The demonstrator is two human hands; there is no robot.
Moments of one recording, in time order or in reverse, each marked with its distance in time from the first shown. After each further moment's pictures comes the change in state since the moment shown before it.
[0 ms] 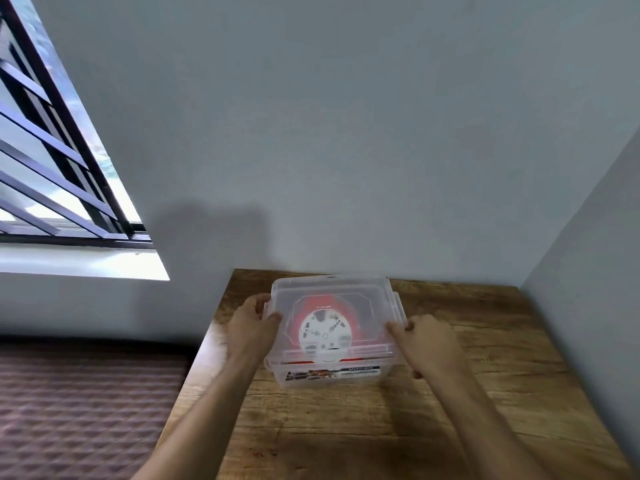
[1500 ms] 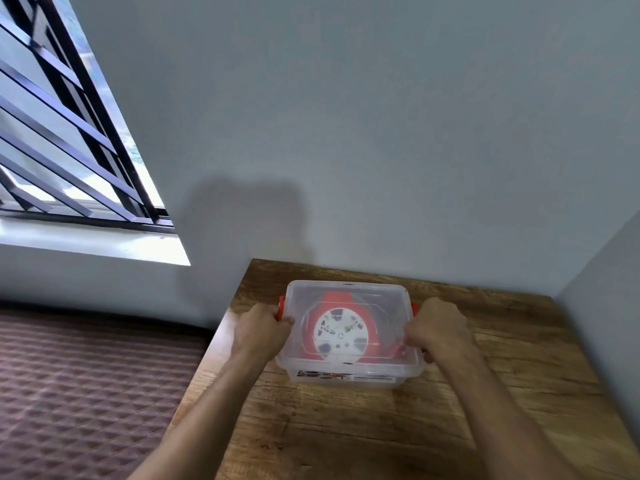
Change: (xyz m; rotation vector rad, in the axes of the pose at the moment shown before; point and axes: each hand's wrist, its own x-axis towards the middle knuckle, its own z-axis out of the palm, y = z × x) left_hand 0.002 -0.007 -0.004 0.364 -0.072 0.023; right_hand 0.043 -0.024 0.002 -0.196 -0.085 0.100
